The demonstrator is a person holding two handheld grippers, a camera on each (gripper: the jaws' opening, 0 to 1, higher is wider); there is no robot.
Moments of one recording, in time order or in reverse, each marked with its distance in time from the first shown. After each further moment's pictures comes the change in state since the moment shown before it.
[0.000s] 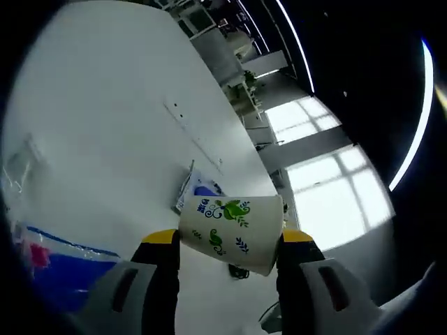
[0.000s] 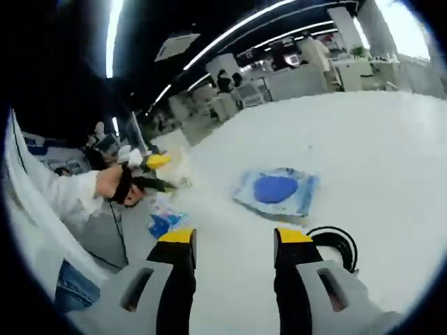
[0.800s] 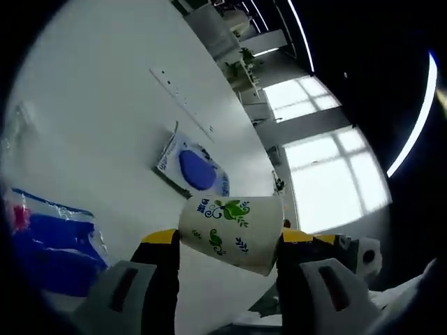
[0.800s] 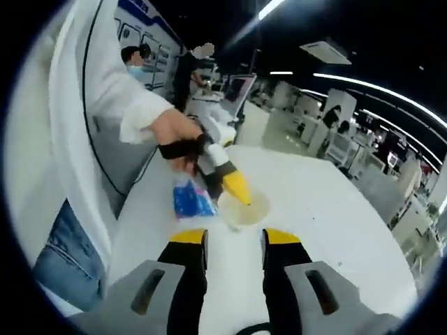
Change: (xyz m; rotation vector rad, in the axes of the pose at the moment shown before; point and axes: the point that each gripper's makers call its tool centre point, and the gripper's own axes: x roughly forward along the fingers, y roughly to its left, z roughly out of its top) left arm 0.001 -0.024 -0.048 -0.003 0.138 -0.011; right arm 0.030 0.112 0.038 -0.842 0.091 0.260
